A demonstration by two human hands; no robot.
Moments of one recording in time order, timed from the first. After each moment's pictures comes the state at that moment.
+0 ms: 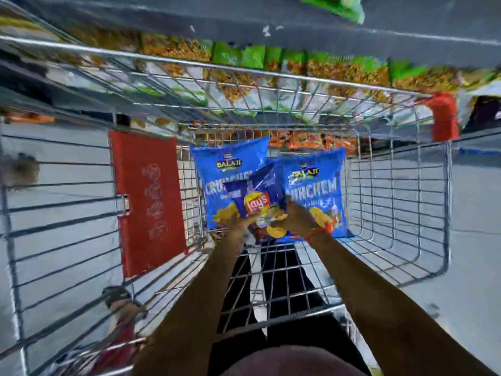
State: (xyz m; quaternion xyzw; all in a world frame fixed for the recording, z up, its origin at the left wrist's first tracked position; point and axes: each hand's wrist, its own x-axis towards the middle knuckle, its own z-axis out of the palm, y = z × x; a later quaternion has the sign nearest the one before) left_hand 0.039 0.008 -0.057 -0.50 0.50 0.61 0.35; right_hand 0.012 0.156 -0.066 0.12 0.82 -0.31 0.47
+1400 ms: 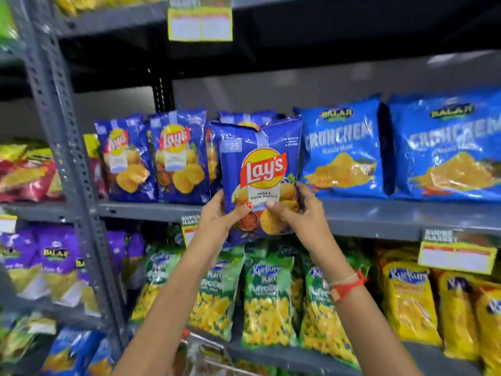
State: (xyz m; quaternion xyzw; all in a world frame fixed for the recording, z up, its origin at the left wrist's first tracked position) left_hand -0.120 -0.168 0.511 0.16 0.63 0.72 -0.22; right_hand -0.153 -0.007 0.509 -0.24 0.68 -0.68 -0.15
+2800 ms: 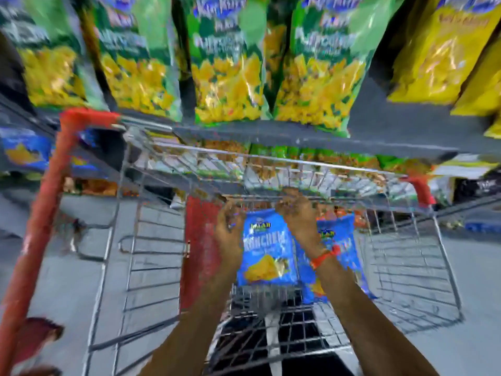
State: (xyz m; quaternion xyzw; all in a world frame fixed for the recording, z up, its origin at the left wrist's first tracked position) left_hand -0.015 -0.084 0.051 -0.28 0.68 0.67 -0.07; right_hand -0.053 0.073 0.055 0.16 0.79 -0.56 0.19
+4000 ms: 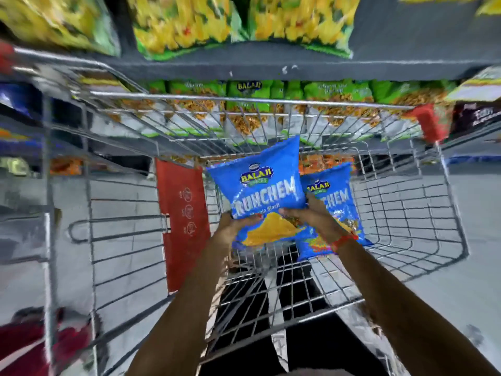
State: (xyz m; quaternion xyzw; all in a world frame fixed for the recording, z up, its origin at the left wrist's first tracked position) left_hand 0.018 -0.082 -0.016 -0.27 0.58 0.70 0.33; right_hand 0.000 0.119 0.004 0.22 0.72 -0.58 0.30
